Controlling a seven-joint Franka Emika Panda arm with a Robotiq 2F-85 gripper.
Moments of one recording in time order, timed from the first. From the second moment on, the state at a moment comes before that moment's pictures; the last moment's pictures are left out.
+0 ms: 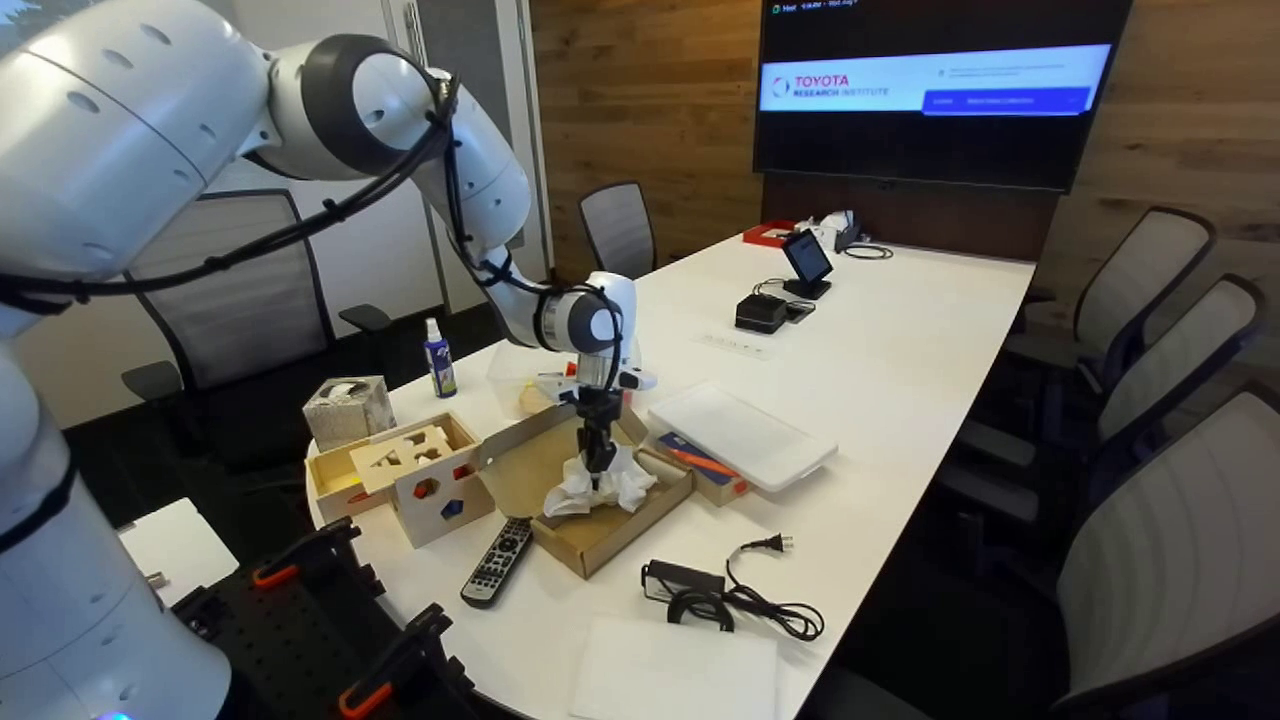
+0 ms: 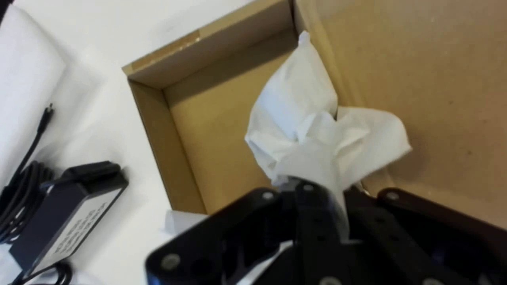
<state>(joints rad) 0.16 0.97 -0.12 -1.65 -0.02 2.23 0.56</state>
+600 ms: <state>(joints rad) 0.07 0.96 -0.05 -1.68 0.14 2.01 0.45</state>
